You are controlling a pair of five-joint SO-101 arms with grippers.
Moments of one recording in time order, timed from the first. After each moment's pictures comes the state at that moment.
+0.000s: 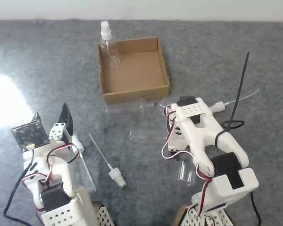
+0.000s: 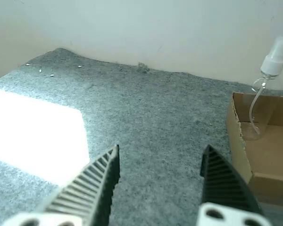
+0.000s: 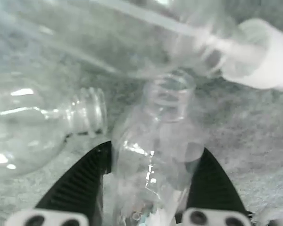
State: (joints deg) left arm -28.1 -103.5 88.3 47.1 3.8; right arm -19.6 6.2 31.5 78.9 -22.3
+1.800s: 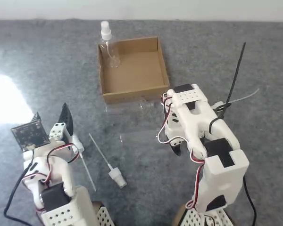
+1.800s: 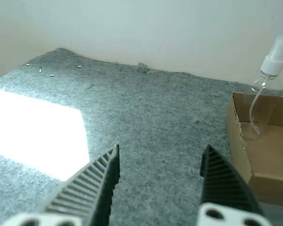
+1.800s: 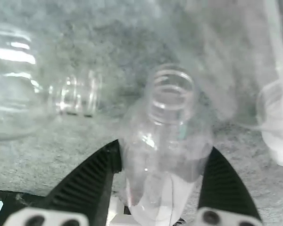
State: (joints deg) left arm -28.1 -103.5 88.3 47.1 3.8; right arm -18.9 17.7 15.4 87.9 3.8
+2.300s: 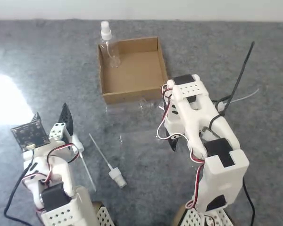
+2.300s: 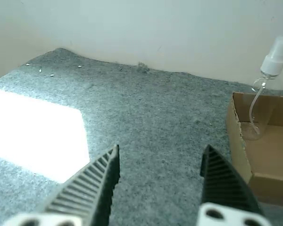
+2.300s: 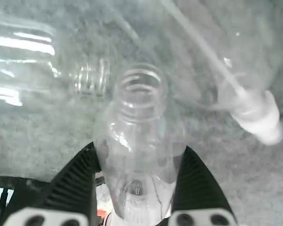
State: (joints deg) left arm -28.1 -103.5 88.3 47.1 3.8; right arm -18.9 17.7 6.3 96.5 3.8
